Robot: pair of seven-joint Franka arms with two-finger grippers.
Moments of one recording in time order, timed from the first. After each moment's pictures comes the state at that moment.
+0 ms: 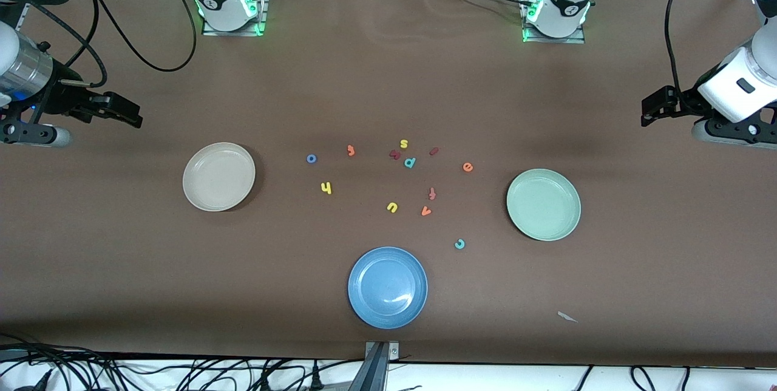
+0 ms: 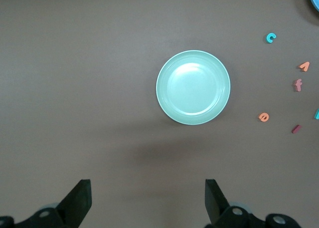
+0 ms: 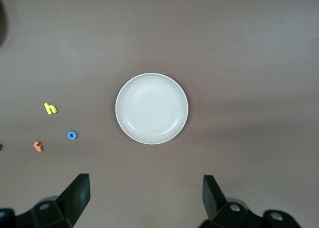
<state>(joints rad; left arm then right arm) 0.05 0.05 -0.09 -1.63 0.02 1.63 0.09 0.15 0.10 -0.08 -1.55 0.02 1.60 0.16</state>
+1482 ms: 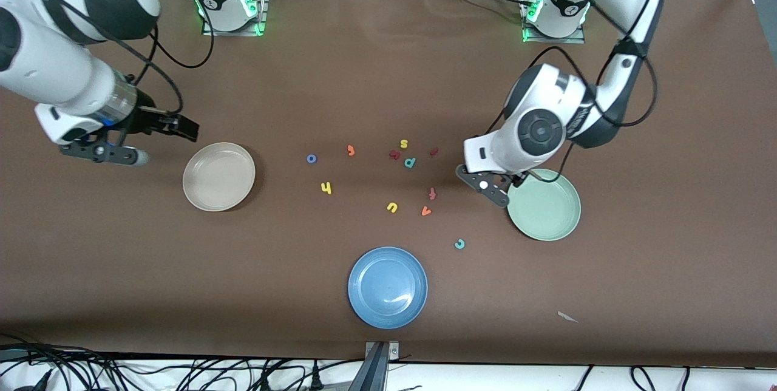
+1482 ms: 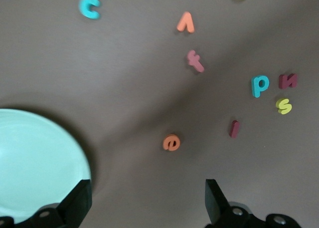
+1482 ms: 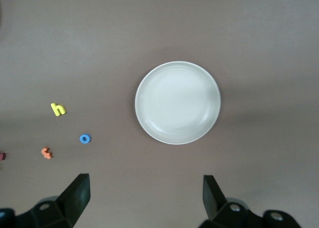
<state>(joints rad) -0.34 0.51 -0.13 -1.67 -0.03 1.99 0.21 0.20 0.14 0.00 -1.70 0.02 1.75 0.34</state>
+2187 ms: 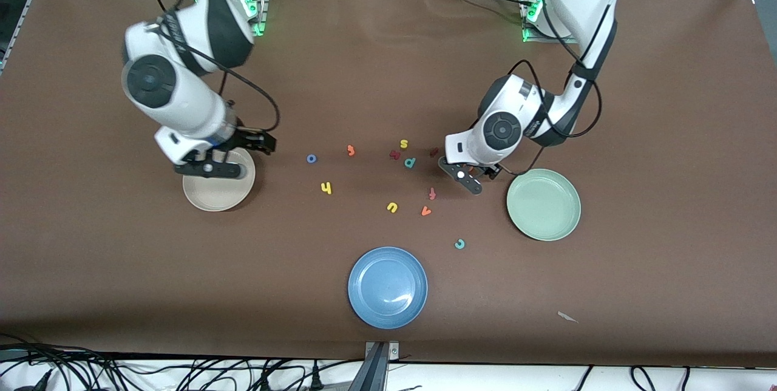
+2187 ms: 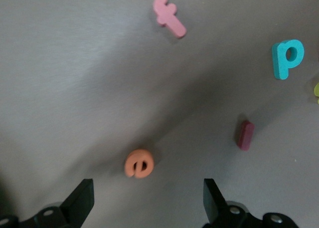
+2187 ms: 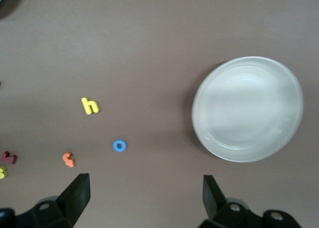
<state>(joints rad) -0.40 0.58 -0.13 -1.88 -0.03 2.28 0.20 0.34 0.29 0.06 -1.77 0.02 1.98 0.45</state>
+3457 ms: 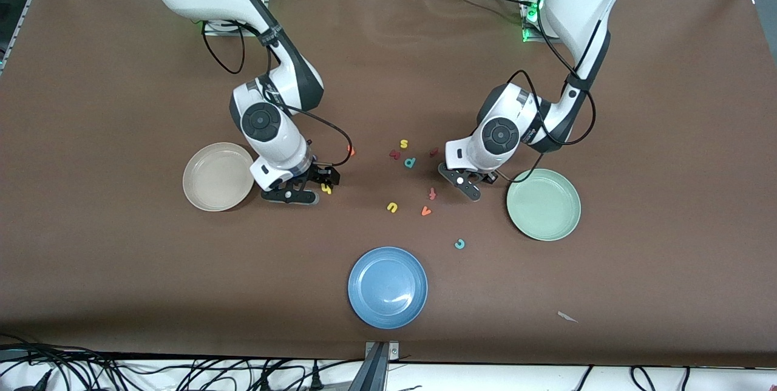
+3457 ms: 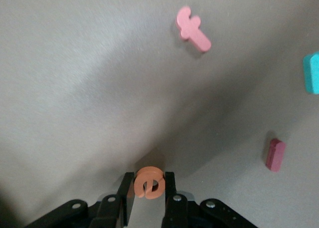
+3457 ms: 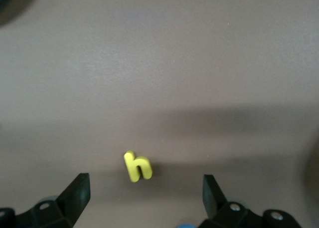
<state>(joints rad) -0.39 0.60 -0.11 -1.86 0.00 2.33 0.22 0.45 0.60 0.06 -1.77 -0.04 2.44 0.59</state>
